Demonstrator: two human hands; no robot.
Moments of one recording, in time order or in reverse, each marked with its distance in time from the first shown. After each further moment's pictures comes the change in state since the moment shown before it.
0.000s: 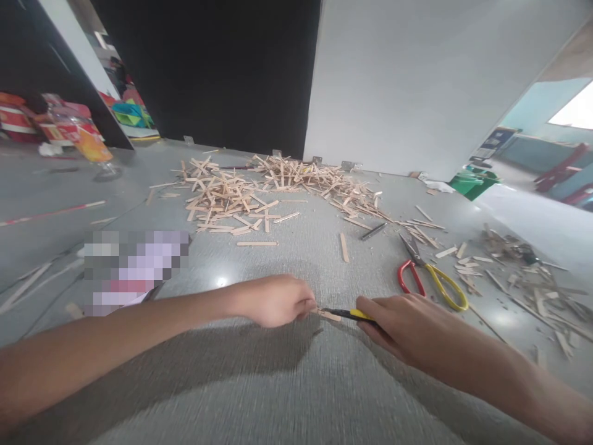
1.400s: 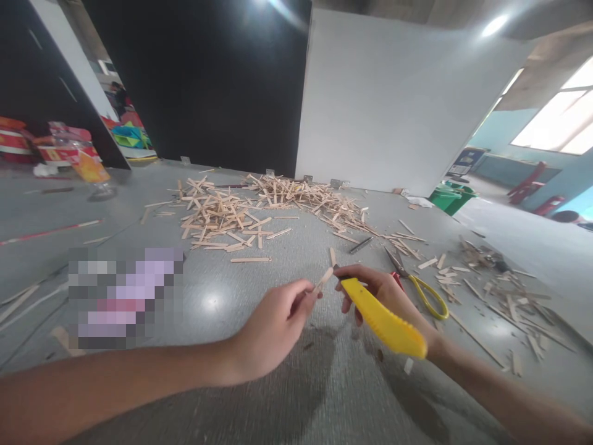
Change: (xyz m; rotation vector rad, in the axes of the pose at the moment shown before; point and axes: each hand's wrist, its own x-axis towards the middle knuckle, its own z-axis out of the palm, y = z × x) left_hand -0.011 0.034 0.033 -0.474 0.620 -0.002; right_hand 0.034 0.019 0.017 1.415 0.466 0.224
